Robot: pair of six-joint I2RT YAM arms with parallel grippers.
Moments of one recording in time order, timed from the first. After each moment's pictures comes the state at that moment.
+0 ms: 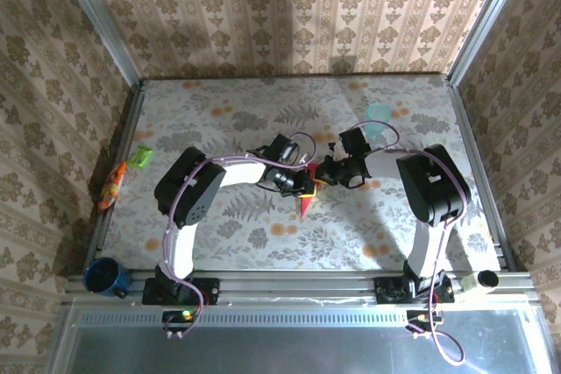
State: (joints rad) left arm -0.75 2.02 1.18 -0.20 0.67 -0.65; right arm 0.32 1.89 0.95 -0.10 -0.58 0.66
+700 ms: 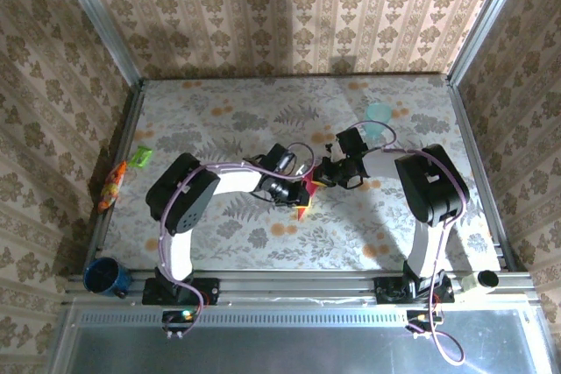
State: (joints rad) left arm -0.78 1.92 1.04 -0.21 0.64 -0.59; right arm 0.34 1.90 0.98 -0.15 -0.58 0.64
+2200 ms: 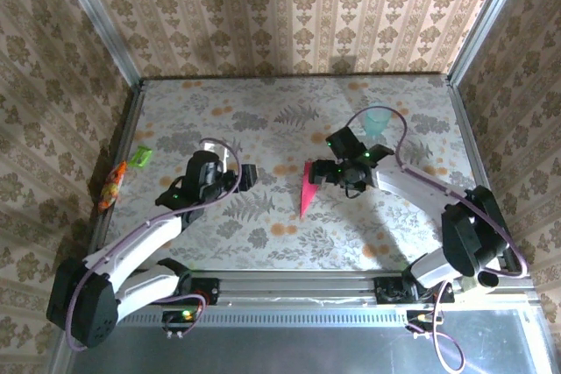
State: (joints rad) left arm -0.54 1.02 0.57 -0.14 -0.01 -0.39; right arm 0.56 1.52 1.05 -0.66 0.00 0.66
